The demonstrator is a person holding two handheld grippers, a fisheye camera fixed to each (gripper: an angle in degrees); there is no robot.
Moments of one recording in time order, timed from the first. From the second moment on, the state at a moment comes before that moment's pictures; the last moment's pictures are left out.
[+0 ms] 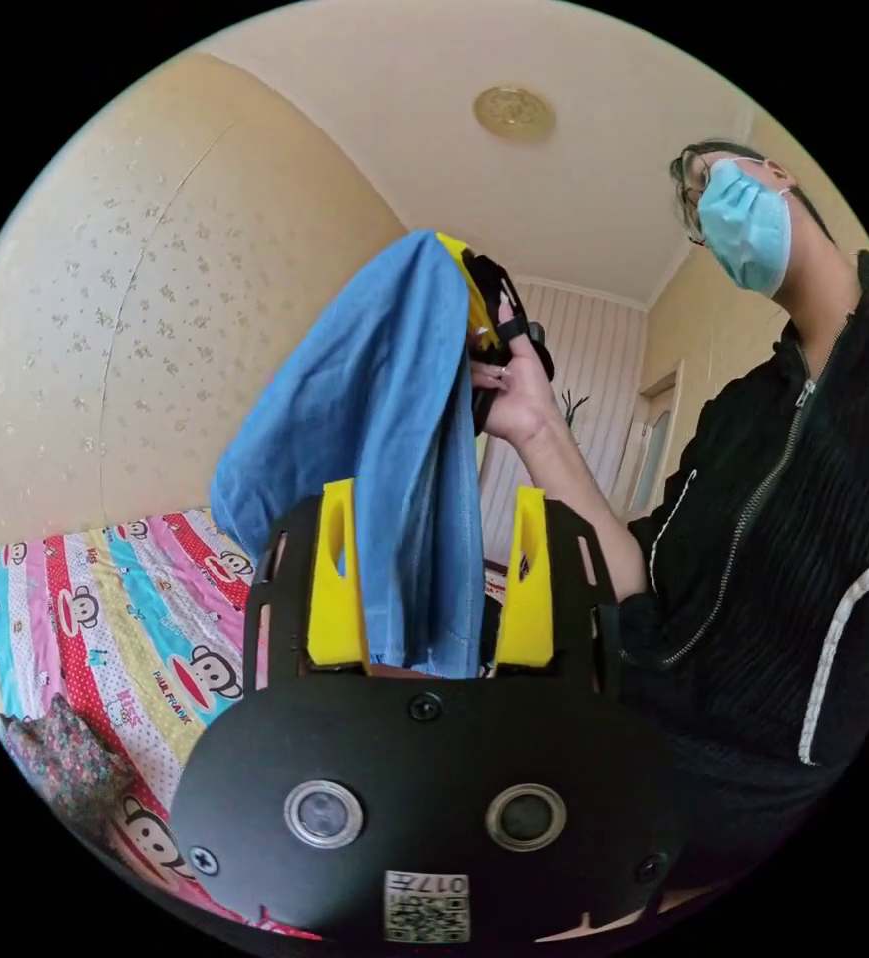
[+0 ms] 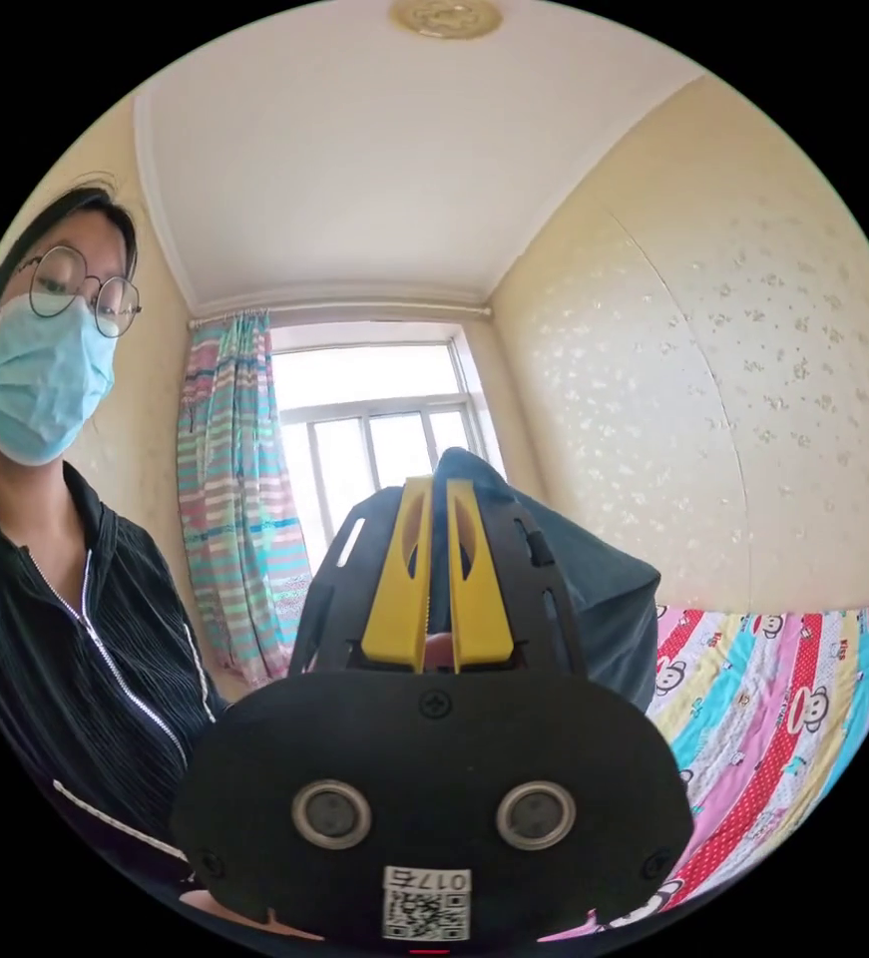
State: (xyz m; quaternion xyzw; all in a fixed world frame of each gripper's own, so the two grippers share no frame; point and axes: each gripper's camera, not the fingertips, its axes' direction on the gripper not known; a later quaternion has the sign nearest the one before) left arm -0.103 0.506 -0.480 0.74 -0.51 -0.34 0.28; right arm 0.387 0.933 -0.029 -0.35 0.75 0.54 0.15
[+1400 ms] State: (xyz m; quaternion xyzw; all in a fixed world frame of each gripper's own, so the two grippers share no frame) left arm 0.065 0.511 -0.564 0.85 -0.52 -0.10 0.04; right arm 0.345 1.036 0.182 -0.64 0.69 0.25 0.20
